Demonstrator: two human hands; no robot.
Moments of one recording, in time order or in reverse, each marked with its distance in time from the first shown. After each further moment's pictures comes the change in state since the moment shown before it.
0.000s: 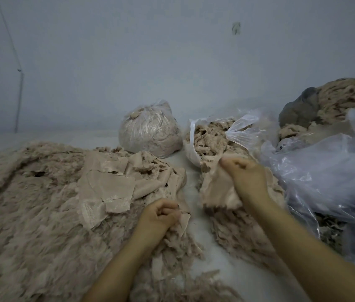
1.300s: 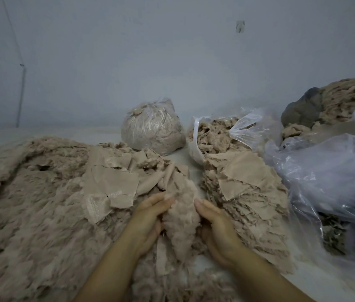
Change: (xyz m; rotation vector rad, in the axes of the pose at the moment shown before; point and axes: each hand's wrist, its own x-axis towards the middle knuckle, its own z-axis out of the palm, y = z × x) left_hand -0.001 0.010 -0.011 -0.573 -0.042 -0.212; right_hand -0.089 0.034 0.036 0.690 -0.535 0.485
